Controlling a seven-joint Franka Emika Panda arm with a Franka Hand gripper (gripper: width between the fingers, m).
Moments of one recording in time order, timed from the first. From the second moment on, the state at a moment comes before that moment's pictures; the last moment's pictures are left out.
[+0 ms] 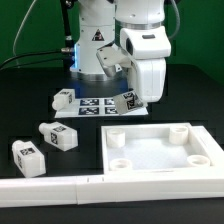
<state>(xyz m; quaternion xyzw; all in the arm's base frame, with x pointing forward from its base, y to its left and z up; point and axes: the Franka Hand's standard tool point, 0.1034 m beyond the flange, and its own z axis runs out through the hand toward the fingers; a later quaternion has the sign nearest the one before) 0.416 0.051 0.043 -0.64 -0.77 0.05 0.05</state>
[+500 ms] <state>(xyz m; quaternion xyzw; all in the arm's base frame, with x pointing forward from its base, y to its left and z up) 0.424 0.044 0.031 -0.42 -0.91 0.04 0.07</state>
